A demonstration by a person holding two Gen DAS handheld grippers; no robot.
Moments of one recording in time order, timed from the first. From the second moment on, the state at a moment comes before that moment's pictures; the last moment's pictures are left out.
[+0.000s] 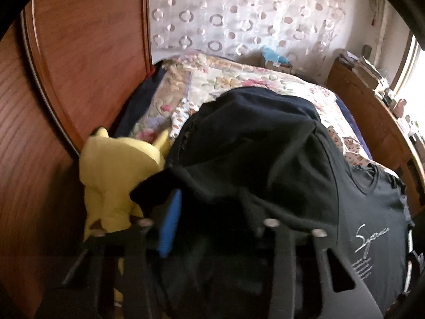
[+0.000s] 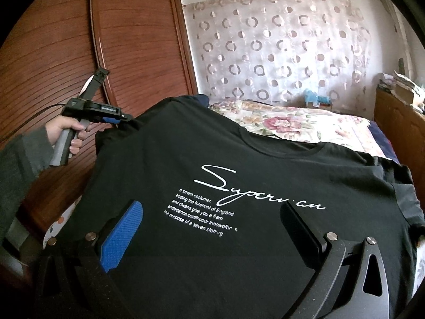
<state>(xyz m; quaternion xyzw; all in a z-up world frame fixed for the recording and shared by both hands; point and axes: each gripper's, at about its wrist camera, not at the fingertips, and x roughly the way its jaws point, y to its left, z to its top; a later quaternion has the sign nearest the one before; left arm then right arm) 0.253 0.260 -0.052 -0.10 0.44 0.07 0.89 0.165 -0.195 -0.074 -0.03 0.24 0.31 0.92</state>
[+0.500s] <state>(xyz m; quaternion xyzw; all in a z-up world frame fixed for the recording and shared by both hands) 0.219 0.220 0.010 -0.04 0.37 0.03 0.93 0.156 -0.198 -0.086 -0.01 0.25 0.29 0.92</state>
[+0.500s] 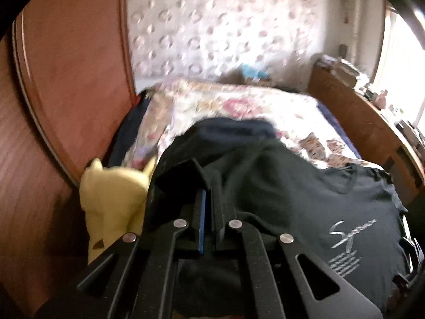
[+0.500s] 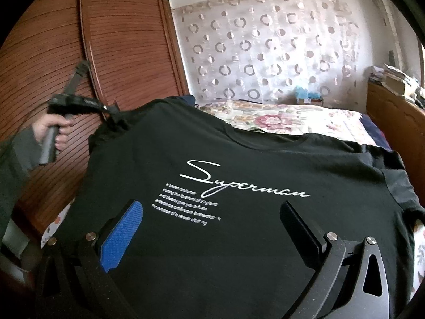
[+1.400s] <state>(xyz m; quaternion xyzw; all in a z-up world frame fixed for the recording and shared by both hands) 0.150 0.088 0.050 0.06 0.31 -0.10 0.94 0.153 -0.192 -0.076 0.00 0.26 0.29 0.92</state>
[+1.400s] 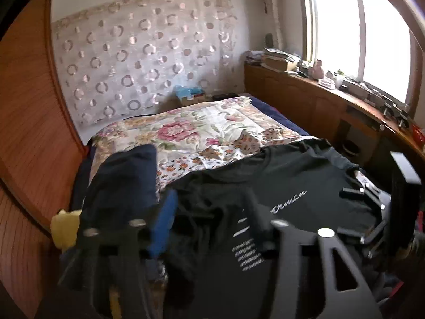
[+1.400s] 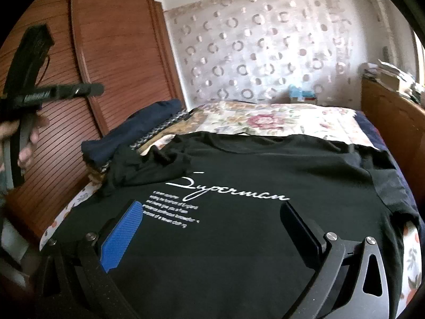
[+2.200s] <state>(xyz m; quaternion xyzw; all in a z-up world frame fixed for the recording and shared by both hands) 0.088 0.118 -0.109 0.02 0.43 -0.06 0.90 0.311 -0.094 -0.112 -0.09 0.39 0.34 0.85</state>
